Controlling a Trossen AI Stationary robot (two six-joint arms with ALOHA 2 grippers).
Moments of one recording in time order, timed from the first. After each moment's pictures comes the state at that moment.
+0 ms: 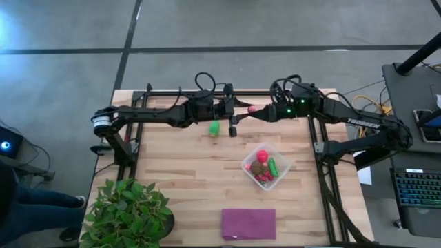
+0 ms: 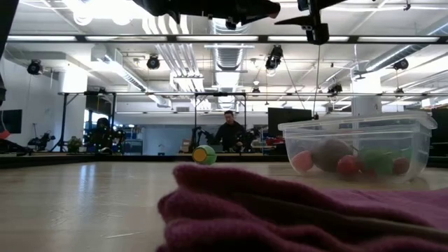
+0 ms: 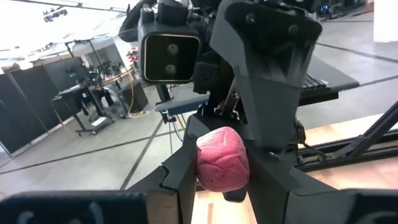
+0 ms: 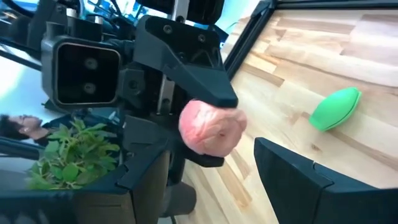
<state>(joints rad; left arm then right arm) 0.19 1.68 1.34 0.38 0.07 0.32 -0.29 1.08 1.03 -0.25 -0.24 0.93</state>
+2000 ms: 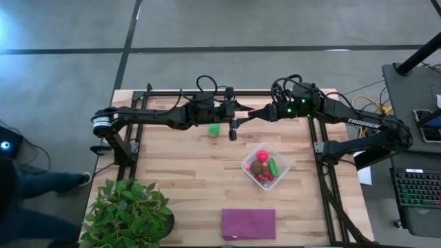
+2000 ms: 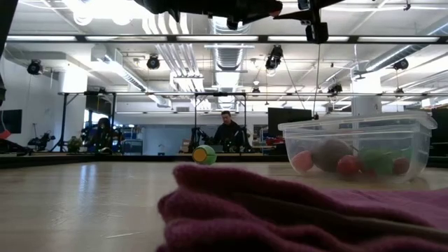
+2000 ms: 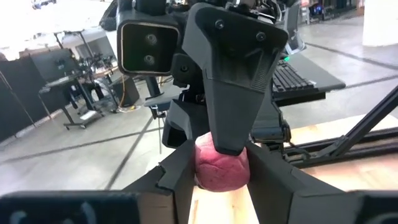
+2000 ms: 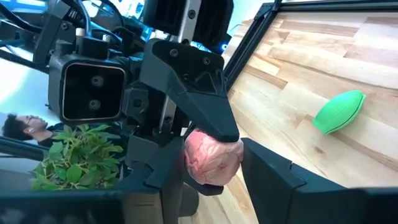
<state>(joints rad) 0.17 1.68 1.34 0.36 0.06 0.28 -0.29 1.08 1.03 -0.23 -0.24 0.93</state>
